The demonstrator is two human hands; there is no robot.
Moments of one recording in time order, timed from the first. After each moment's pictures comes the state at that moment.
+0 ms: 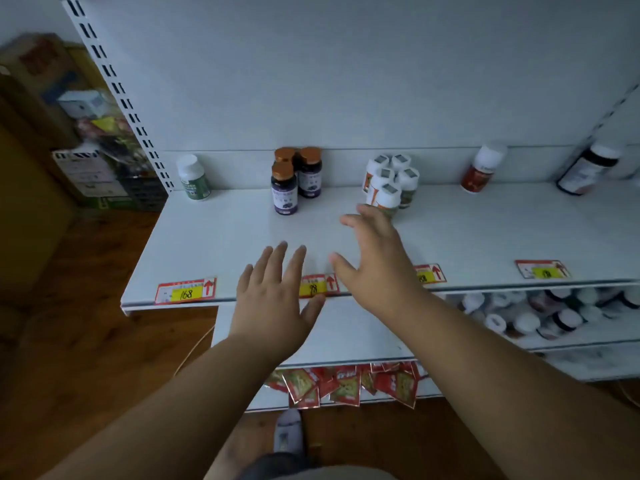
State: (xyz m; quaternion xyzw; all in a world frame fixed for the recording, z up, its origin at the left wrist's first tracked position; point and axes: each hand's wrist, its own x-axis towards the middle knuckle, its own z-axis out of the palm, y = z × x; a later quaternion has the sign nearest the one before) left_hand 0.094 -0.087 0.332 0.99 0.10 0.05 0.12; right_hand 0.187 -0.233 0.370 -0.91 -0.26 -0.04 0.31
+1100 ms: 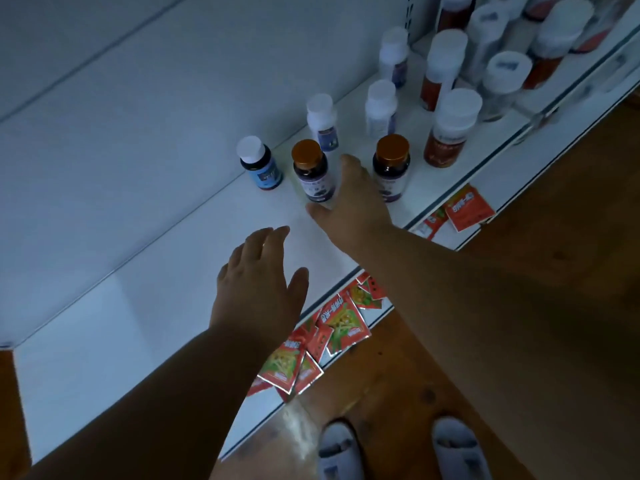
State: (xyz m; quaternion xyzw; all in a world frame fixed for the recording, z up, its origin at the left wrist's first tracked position) left_hand 0.245 -0.182 -0.072 0.99 -0.08 -0.09 0.09; right_hand 0.312 -0.340 -0.097 -0.88 0.13 0.05 0.45
